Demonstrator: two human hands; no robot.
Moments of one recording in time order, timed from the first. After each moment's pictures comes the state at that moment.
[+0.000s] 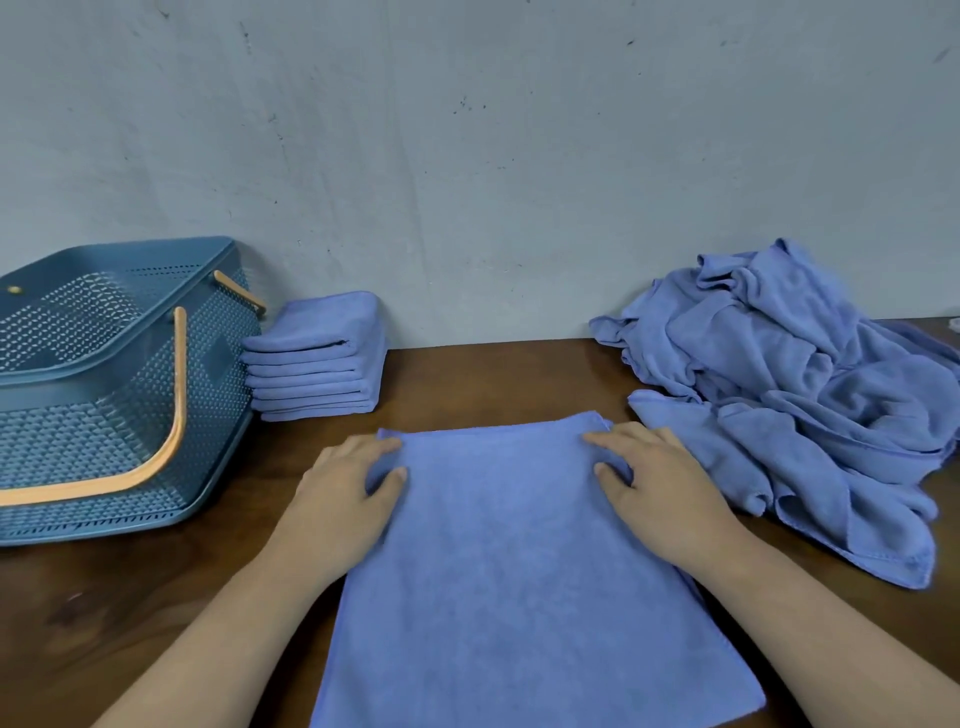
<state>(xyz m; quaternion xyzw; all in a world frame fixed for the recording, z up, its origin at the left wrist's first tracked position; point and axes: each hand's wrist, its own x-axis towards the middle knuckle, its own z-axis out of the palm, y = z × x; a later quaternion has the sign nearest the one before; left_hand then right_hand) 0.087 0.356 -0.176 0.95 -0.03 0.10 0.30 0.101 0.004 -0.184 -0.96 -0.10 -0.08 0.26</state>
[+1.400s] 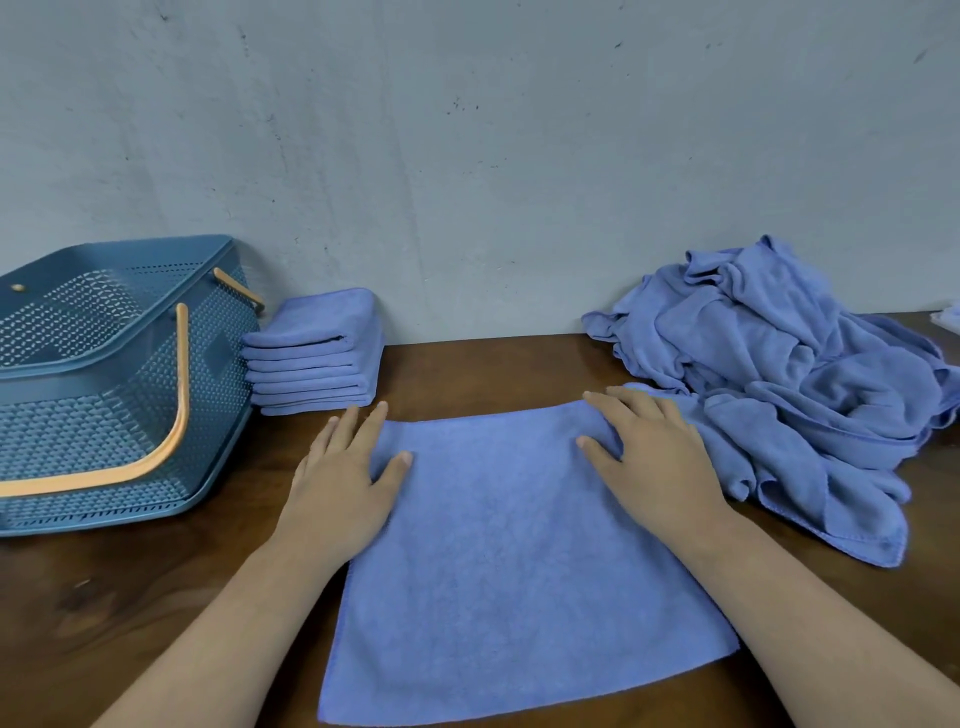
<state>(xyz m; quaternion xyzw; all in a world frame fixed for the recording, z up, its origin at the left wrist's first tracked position) 0.086 0.344 -0.176 0.97 0.04 0.08 0.22 0.105 0.006 -0.170 -0.97 -0.07 -0.17 0.17</state>
